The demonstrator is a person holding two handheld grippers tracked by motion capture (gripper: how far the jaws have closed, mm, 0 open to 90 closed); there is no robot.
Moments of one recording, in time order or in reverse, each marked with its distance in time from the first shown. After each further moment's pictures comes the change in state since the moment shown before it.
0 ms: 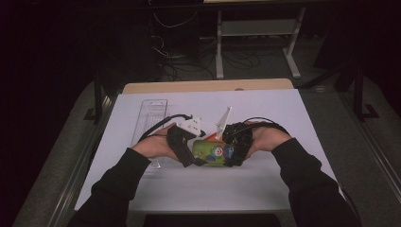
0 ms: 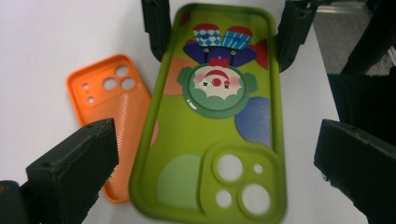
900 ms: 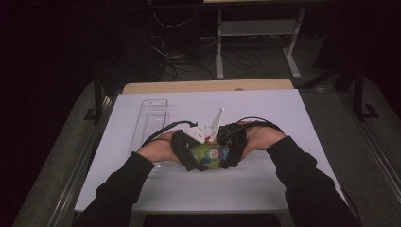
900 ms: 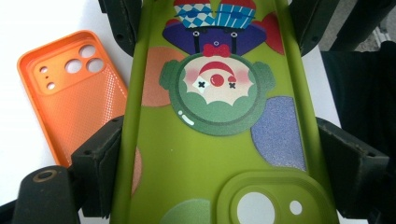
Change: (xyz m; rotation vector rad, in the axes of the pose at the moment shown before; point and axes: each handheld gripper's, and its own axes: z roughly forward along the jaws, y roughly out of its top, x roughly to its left) left arm -0.004 -0.007 0.019 0.053 -0.050 0.004; right arm 0.004 0.016 0.001 0.012 0.013 -0.075
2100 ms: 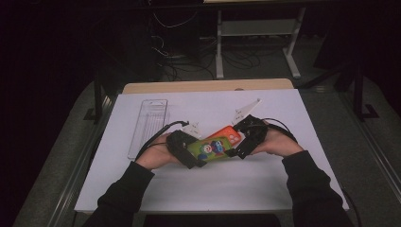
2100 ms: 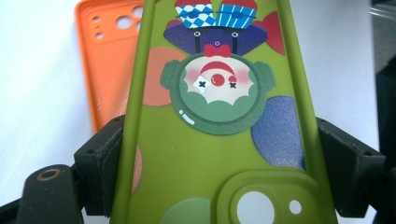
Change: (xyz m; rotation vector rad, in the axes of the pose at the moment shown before) left arm 0.000 -0.014 -0.002 0.010 0.159 -0.221; right arm -0.009 -0.062 -0.014 -0.347 -0.154 0.352
